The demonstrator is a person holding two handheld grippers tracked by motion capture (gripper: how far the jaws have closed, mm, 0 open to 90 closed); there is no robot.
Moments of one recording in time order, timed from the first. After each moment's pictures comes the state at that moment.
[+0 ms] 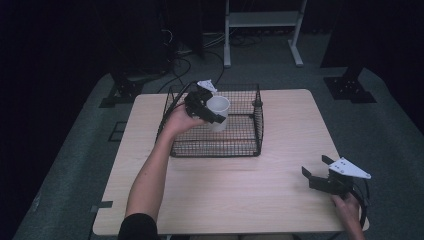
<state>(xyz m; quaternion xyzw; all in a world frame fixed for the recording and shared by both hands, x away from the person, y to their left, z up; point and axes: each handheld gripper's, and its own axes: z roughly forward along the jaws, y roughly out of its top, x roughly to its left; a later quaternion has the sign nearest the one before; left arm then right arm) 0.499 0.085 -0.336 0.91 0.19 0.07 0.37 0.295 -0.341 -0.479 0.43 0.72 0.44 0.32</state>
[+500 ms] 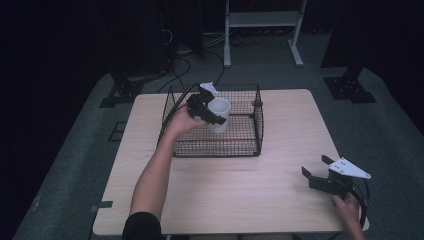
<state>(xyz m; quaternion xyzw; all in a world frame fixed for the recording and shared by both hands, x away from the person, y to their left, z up) 0.508 0.080 -0.353 0.91 0.20 0.06 0.37 0.295 -0.341 -0.479 0.43 0.72 0.44 0.32</state>
